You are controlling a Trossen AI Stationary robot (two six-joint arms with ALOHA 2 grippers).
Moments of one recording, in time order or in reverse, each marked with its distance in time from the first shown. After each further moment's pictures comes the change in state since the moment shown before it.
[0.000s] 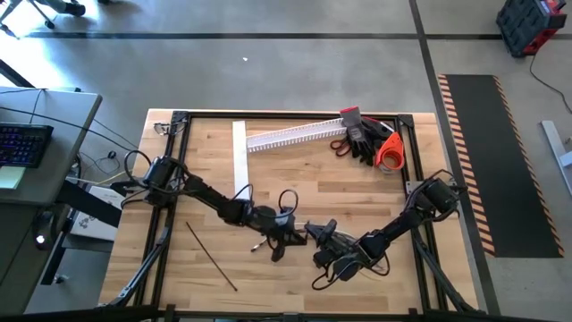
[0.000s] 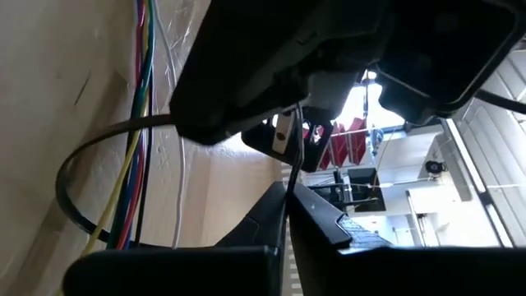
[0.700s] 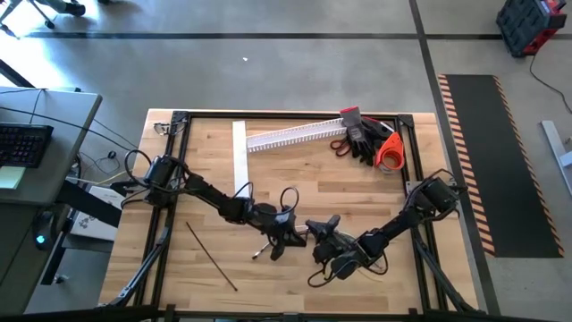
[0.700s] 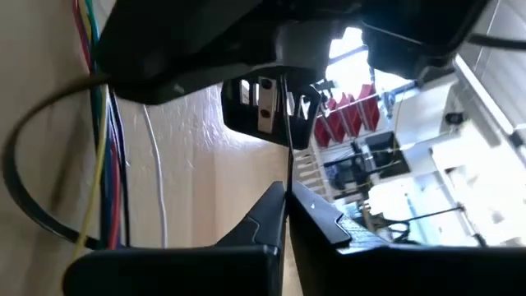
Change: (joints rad) left arm 0.012 0.000 0.000 0.014 0.076 -0.069; right arm -0.015 0.000 0.000 -0.055 0.029 0.270
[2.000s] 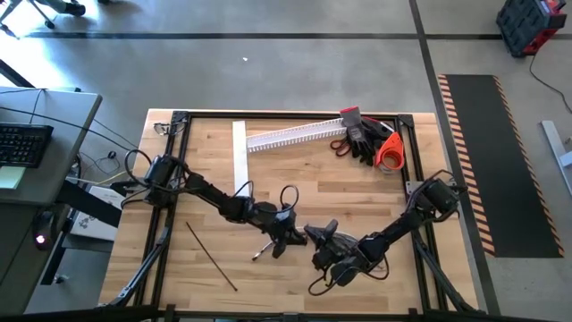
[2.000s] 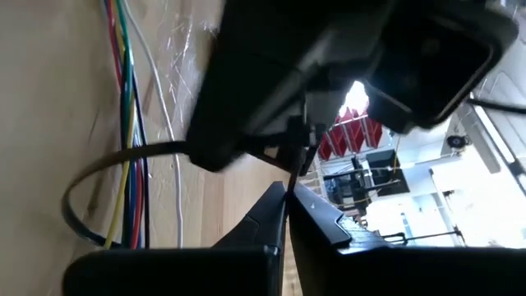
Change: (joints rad) left arm 0.019 0.000 0.000 0.000 -0.003 -0.090; right arm 0.030 0.000 0.053 -0.083 -0.013 -0.071
